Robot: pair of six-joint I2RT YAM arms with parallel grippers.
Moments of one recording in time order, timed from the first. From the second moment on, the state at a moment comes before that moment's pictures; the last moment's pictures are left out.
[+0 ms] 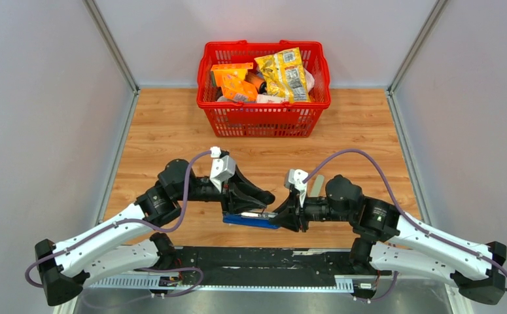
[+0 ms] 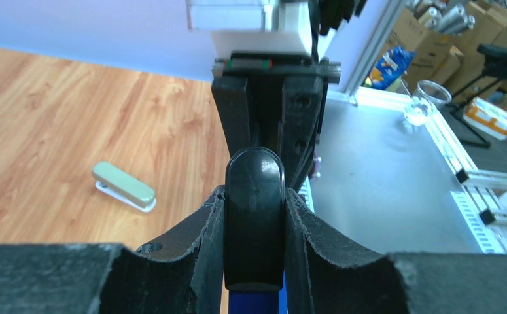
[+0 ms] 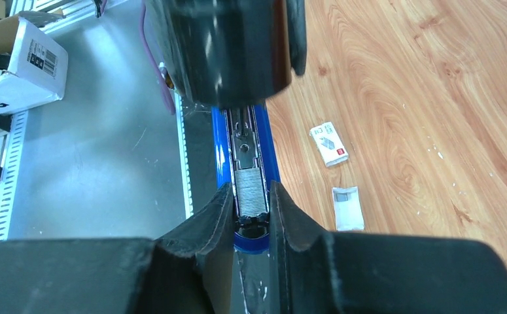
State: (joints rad) left arm -0.95 0.84 0.76 0.11 0.67 -0.21; right arm 1.13 0.73 0.76 -0.35 -0.31 0.17
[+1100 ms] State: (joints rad) left arm -0.95 0.81 0.73 0.21 0.53 -0.20; right arm 1.15 0.70 0.95 -0.59 -0.06 0.21
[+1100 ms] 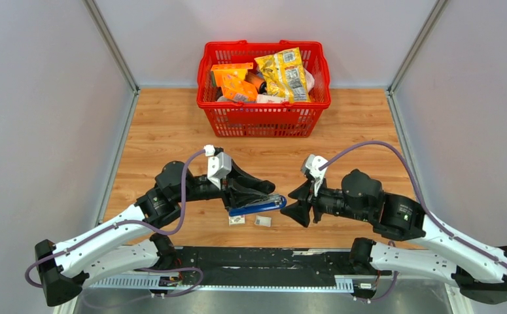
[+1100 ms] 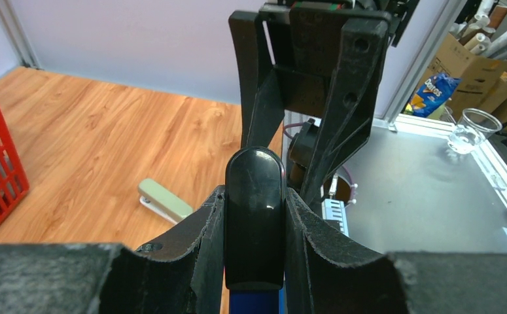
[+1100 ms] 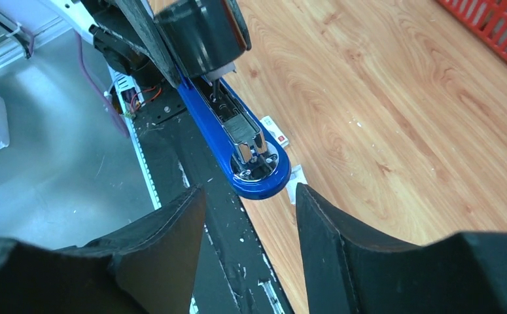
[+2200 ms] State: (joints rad) left arm -0.95 0.81 0.70 0.21 0.28 -0.23; right arm 1.15 0.91 1.06 -0.42 0.19 0.24
